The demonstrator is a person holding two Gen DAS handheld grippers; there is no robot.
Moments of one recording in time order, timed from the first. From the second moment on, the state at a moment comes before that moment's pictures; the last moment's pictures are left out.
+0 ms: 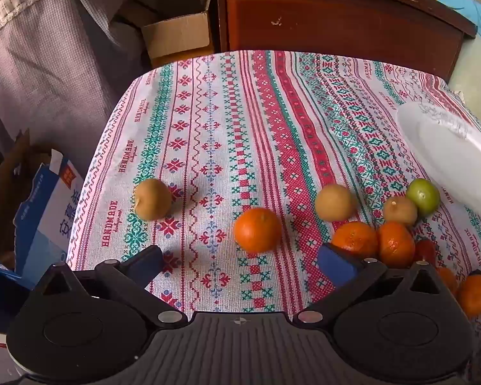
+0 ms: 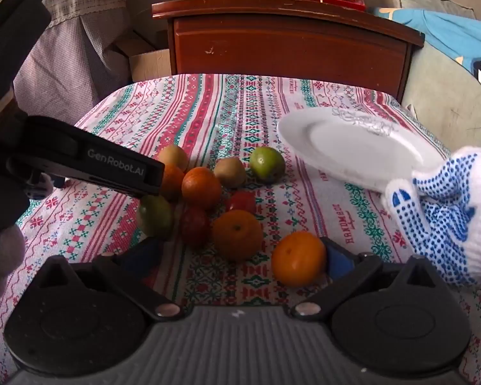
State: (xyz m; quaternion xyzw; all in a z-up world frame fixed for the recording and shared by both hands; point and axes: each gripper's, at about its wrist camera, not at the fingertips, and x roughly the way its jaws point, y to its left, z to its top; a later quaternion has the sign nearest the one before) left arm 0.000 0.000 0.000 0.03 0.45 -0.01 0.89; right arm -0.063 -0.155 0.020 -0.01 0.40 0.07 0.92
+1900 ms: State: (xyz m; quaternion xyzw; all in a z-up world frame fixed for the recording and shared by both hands) left arm -0.026 0.026 0.037 -0.02 0.48 0.01 0.88; right arm -0.065 -0.155 0.024 -0.01 0.40 0.07 0.91
